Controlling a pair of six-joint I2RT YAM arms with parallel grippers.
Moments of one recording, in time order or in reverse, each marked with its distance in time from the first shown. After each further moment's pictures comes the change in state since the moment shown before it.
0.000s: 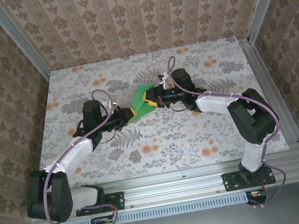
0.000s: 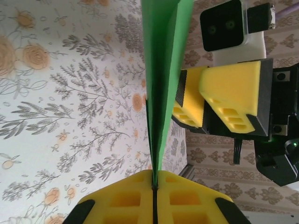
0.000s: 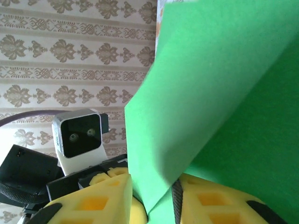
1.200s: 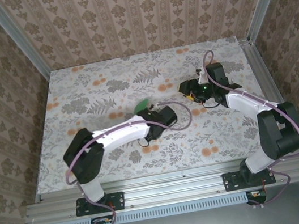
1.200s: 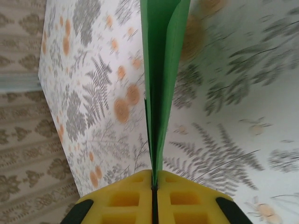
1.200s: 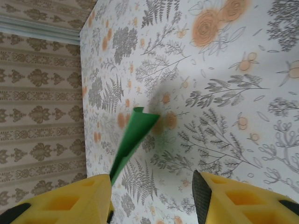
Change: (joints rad) left arm -0.745 0.557 0.613 -1.001 -1.637 0.750; right arm -0.312 -0.277 -0.149 -0.438 0.129 -0.326
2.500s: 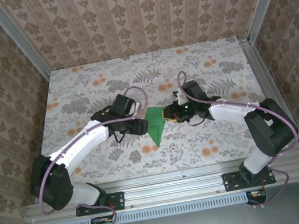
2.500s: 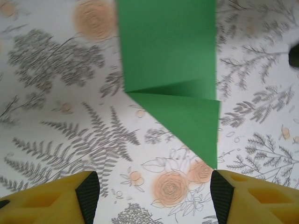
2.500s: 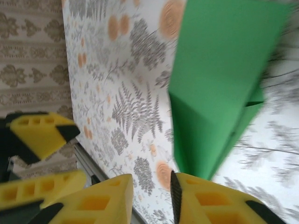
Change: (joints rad) left arm 0.422 -0.430 -0.278 0.252 0.963 -0.131; right arm 0.320 0.088 -0.043 0.040 -0.002 0.027
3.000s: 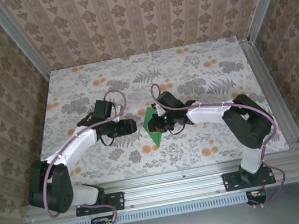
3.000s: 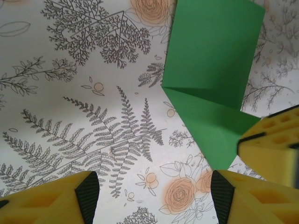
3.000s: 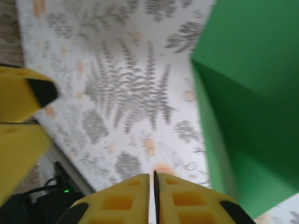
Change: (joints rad) left arm 0.233 -0.034 -0.167 0.149 0.229 -0.080; right arm 0.198 0.206 0.171 -0.109 0.137 -0.052
